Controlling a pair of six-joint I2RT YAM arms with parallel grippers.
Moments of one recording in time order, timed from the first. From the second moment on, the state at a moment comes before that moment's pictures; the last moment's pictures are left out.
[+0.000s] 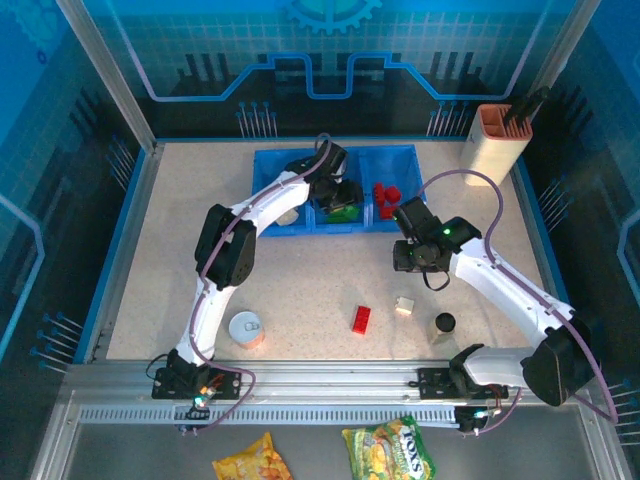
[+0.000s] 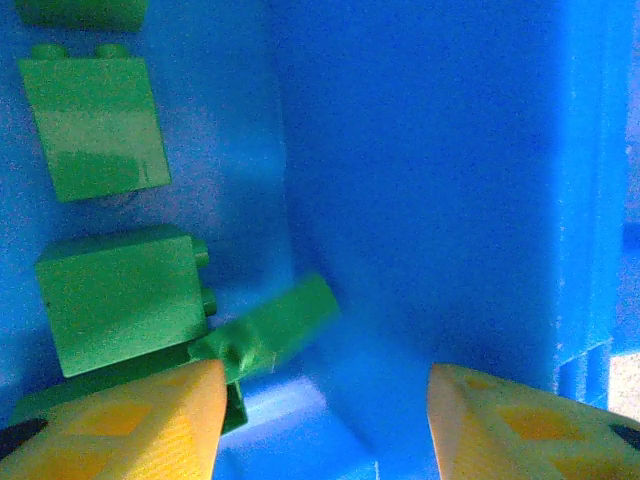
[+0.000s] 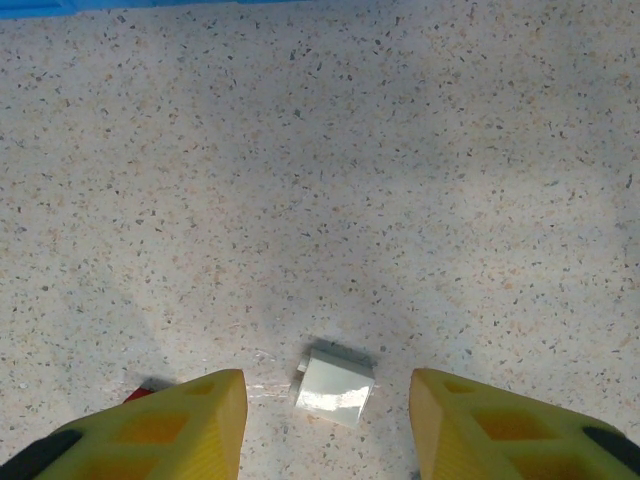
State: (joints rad) left arm -0.52 2.30 1.99 -0.67 0.26 -0.72; right arm 0.53 1.27 1.08 -1.05 0.20 0.54
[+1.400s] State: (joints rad) left arm -0.52 1.77 1.50 -0.63 0.22 -0.63; right arm 0.77 1.46 0.99 -0.88 0.03 0.81
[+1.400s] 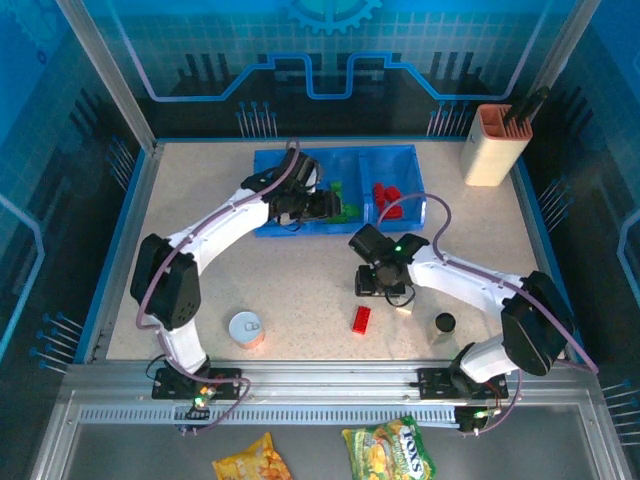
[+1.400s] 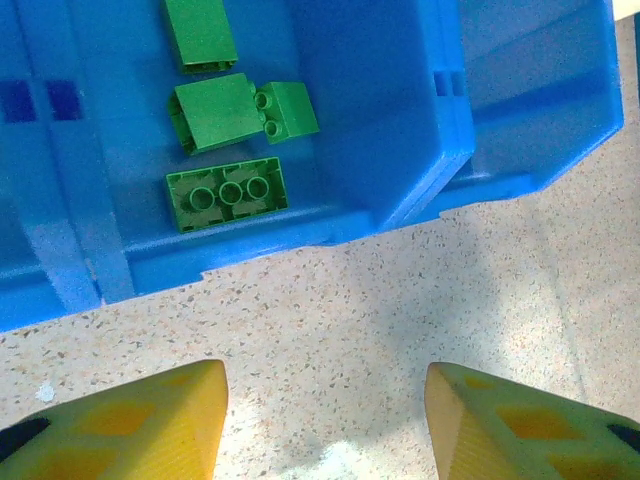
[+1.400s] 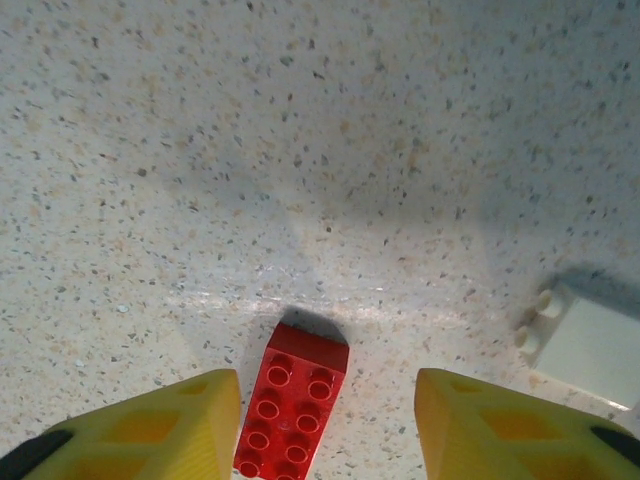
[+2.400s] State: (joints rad) left arm -0.52 1.71 1.40 -0.61 0.18 -0.61; right arm 0.90 1.64 1.04 -0.91 0.04 1.05
